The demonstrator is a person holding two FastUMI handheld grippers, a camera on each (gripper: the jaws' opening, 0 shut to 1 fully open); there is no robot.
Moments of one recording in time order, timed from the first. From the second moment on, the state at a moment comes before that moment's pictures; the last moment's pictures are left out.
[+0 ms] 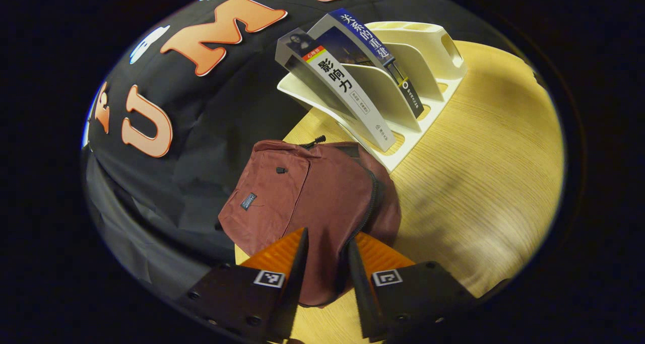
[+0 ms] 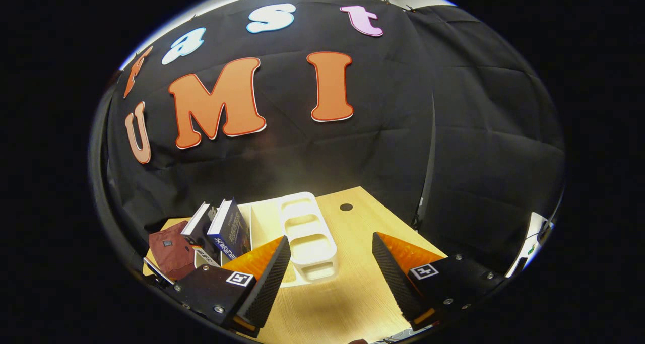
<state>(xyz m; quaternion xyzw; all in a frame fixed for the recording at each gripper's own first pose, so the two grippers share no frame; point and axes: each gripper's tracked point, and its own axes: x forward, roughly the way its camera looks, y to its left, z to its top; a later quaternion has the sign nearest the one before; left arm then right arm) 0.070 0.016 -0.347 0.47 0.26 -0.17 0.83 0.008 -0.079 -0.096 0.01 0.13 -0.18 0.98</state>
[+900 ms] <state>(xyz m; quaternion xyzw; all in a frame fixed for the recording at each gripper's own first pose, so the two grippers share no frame) 0.076 0.013 -0.316 0.43 0.35 -0.23 0.80 0.028 -0.043 -0.070 0.04 0.15 -0.05 0.99</state>
